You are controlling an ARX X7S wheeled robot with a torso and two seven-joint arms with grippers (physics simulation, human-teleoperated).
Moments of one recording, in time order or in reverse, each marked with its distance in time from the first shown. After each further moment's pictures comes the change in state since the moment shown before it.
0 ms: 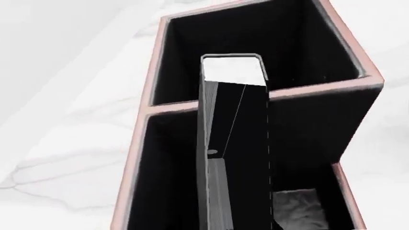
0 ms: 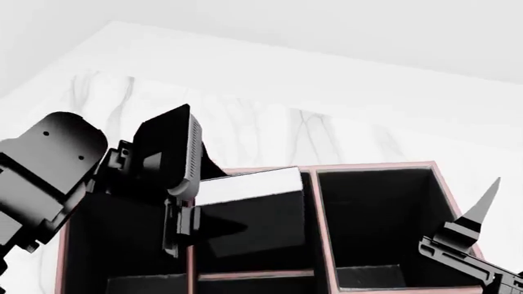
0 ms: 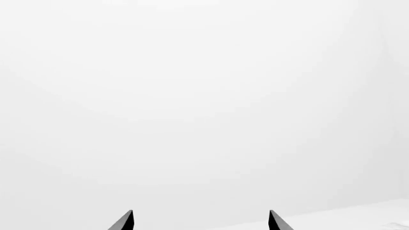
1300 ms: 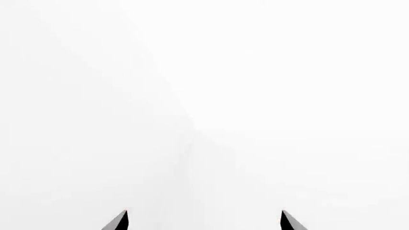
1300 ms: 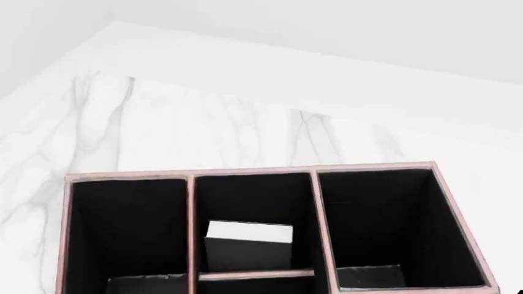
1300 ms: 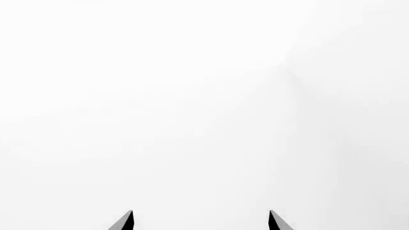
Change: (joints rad) left arm 1.432 -0.310 -0.999 1.568 -0.070 0.732 -1.614; right arm -0.250 -0.106 0.133 -0.266 -0.117 -0.502 0.093
